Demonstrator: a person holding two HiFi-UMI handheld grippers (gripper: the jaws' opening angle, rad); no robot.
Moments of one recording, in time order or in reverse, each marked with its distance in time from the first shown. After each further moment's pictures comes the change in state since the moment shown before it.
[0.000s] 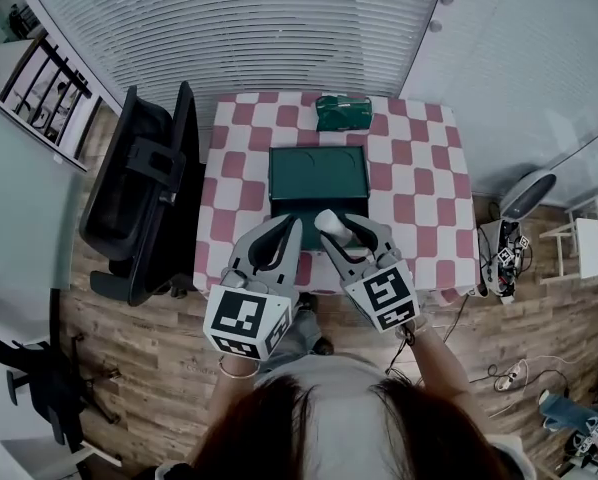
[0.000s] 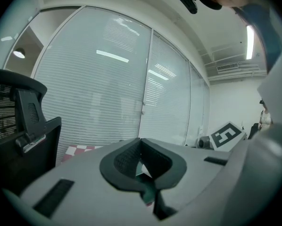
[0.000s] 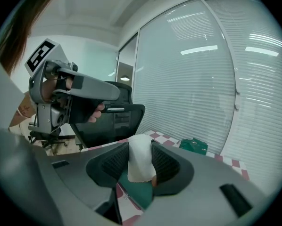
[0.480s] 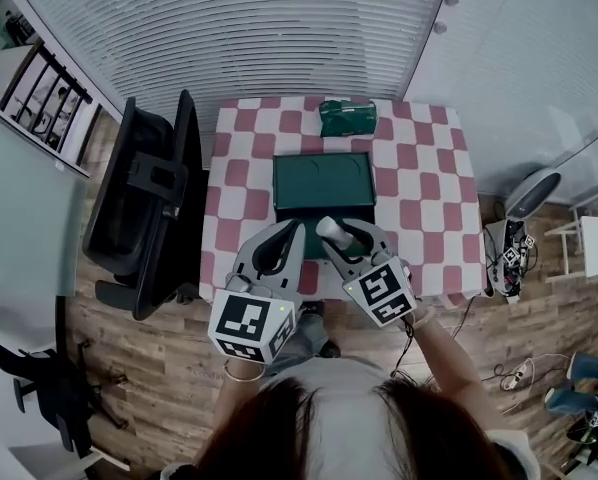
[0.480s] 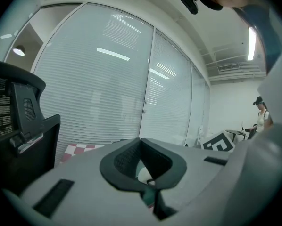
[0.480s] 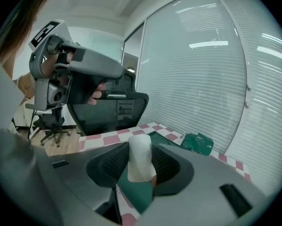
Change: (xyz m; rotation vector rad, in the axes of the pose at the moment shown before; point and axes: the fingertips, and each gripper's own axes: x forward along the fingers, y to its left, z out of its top) left arm 0.014 0.015 -0.005 -0.014 0.016 -0.006; right arm 0.035 -0.004 -0.033 -0.062 0.096 0.050
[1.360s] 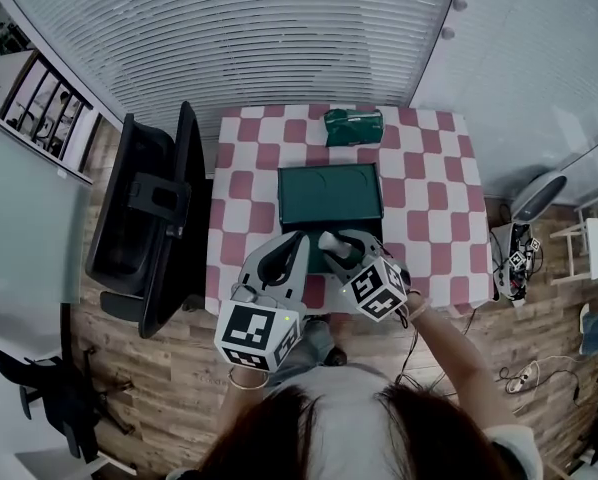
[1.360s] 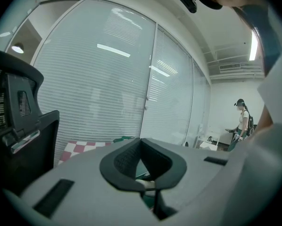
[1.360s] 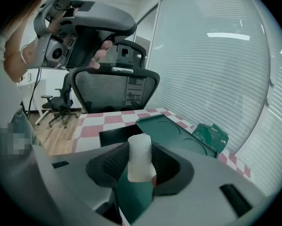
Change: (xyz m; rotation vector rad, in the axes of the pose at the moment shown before) left arm 0.017 0.016 -0.010 -0.008 0.036 -0.005; right arm 0.053 0.001 -0.060 -0.112 0.183 0.096
